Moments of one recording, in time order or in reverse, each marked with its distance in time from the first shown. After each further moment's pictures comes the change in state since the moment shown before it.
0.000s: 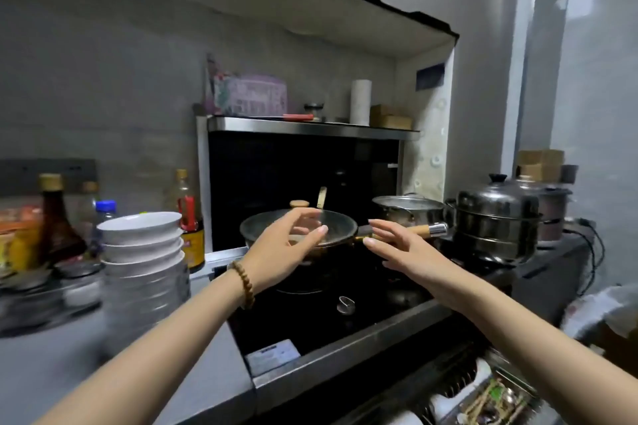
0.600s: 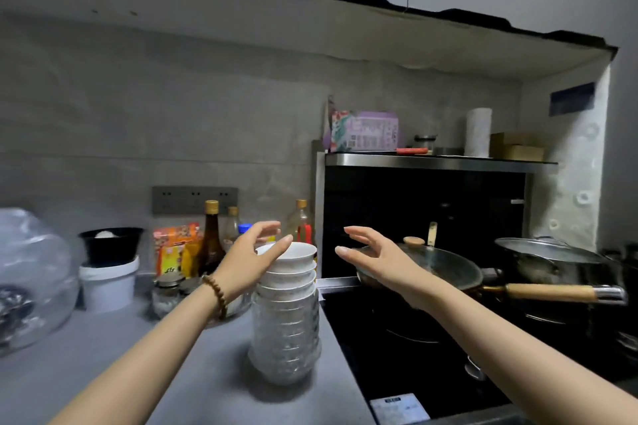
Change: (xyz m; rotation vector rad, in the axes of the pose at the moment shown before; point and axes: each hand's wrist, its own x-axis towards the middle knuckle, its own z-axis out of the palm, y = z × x) left_hand -0.064 -0.053 -0.201 0.167 0.407 -0.275; right_hand 0.099 -0.094 0.184 0.032 -0.224 -0.234
